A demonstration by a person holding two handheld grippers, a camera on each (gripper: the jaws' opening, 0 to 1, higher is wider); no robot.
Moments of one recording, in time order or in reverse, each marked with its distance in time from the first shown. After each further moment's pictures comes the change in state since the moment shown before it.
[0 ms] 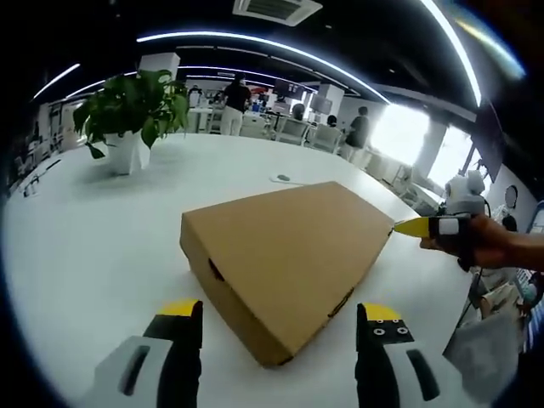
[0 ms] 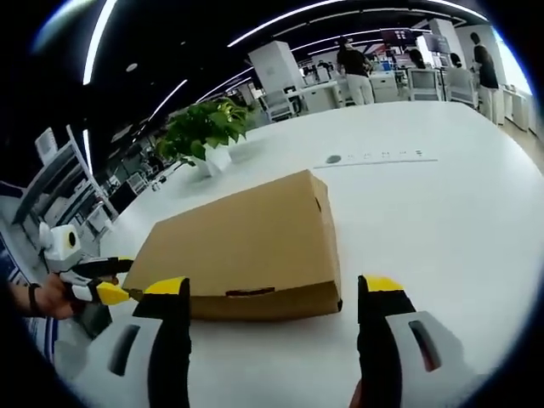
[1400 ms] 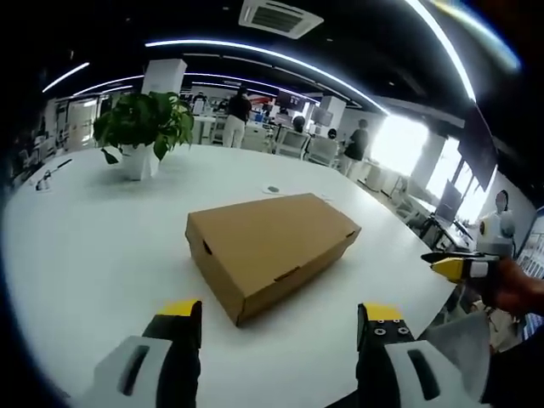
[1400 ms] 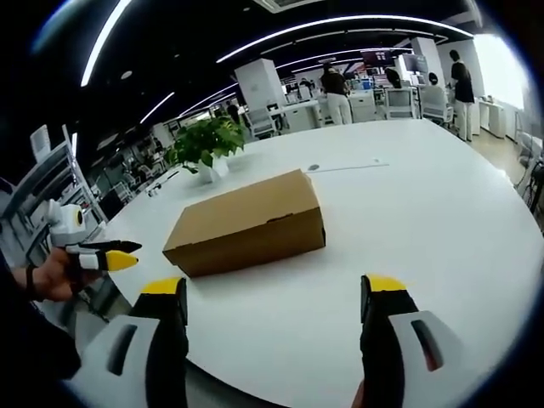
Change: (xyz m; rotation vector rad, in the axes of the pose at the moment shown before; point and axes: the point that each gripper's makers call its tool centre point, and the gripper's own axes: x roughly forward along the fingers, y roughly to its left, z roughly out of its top) left arm -0.078 -0.036 -0.009 -0.020 -0.049 0.005; right arm -0.142 0.049 -0.049 -0.015 -0.099 -0.119
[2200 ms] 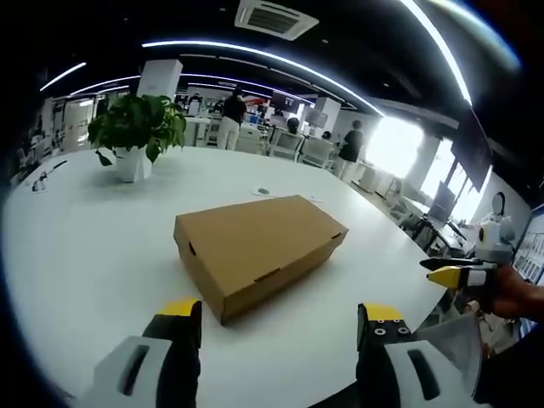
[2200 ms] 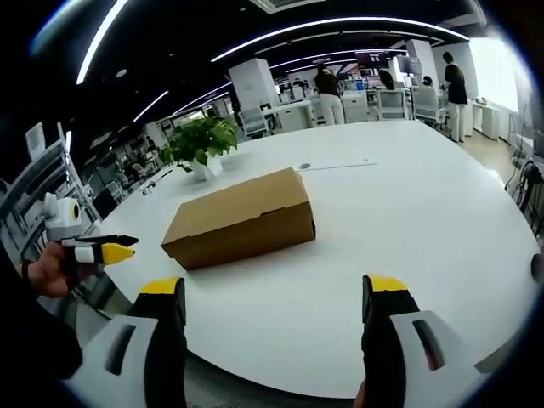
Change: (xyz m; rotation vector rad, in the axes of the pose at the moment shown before) left arm -0.009 -0.024 0.002 -0.010 -0.012 -0.028; right arm -0.028 -0.002 -0.010 -0.005 0.004 -0.048
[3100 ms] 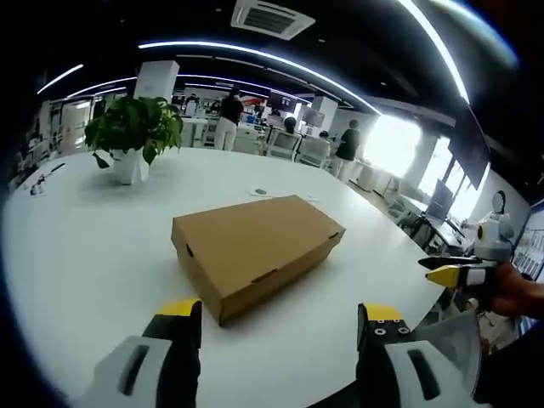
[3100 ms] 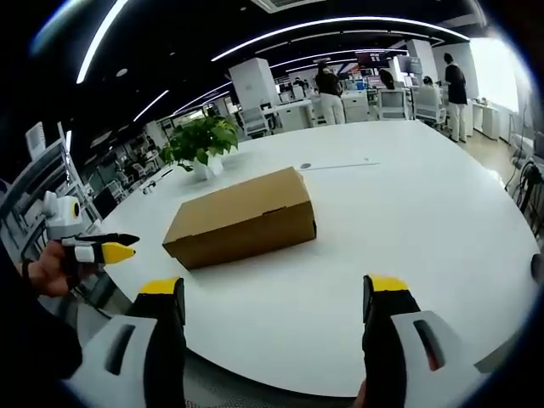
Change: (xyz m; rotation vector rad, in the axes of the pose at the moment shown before) left arm 0.000 -0.003 0.001 0.014 0.001 -0.012; right arm -0.002 0.001 -0.001 -0.001 0.003 -0.002
